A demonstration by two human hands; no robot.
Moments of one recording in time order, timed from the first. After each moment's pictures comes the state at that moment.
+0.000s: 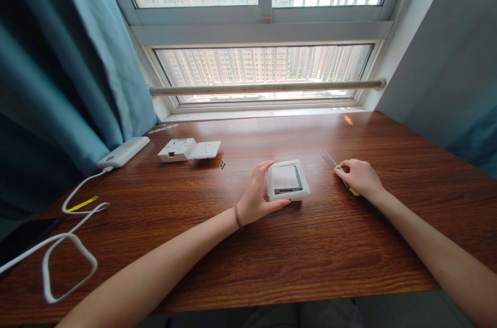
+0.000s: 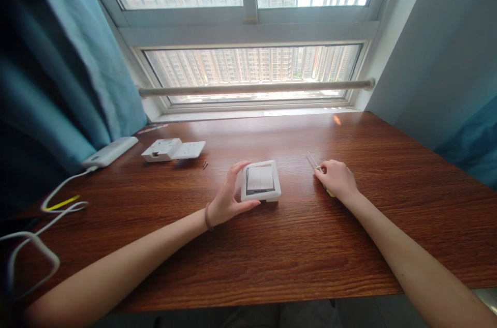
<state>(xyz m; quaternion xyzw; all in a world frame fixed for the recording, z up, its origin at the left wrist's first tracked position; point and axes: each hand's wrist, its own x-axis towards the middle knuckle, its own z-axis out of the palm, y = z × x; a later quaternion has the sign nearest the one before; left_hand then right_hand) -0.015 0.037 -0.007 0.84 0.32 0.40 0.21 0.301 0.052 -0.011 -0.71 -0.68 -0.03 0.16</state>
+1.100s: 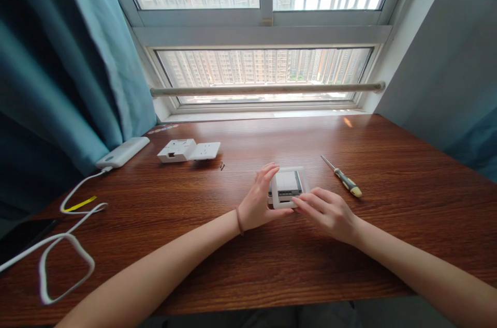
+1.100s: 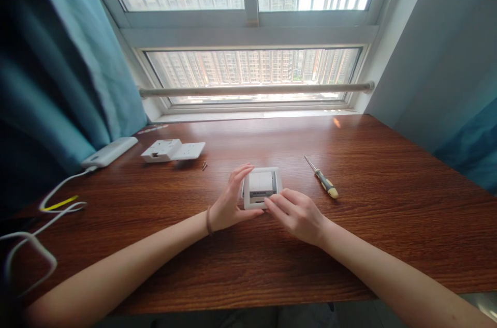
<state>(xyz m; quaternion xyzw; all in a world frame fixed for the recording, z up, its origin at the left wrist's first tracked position) -0.009 0.031 -0.007 0.86 0.27 0.39 0.15 0.210 -0.012 -0.008 -0.26 -0.91 -0.15 0.29</state>
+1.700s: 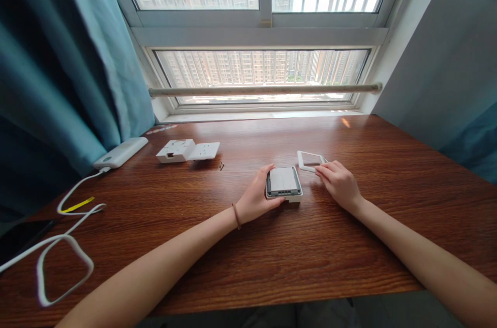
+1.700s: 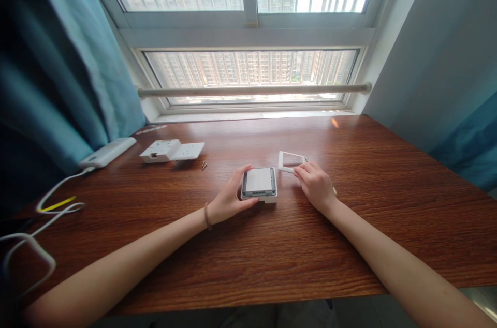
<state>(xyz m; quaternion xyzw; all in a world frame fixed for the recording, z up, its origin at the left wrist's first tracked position) -0.013 0.044 -0.016 0.83 0.34 0.36 0.27 0.254 0.038 -0.016 -0.51 -0.80 -0.13 0.29</state>
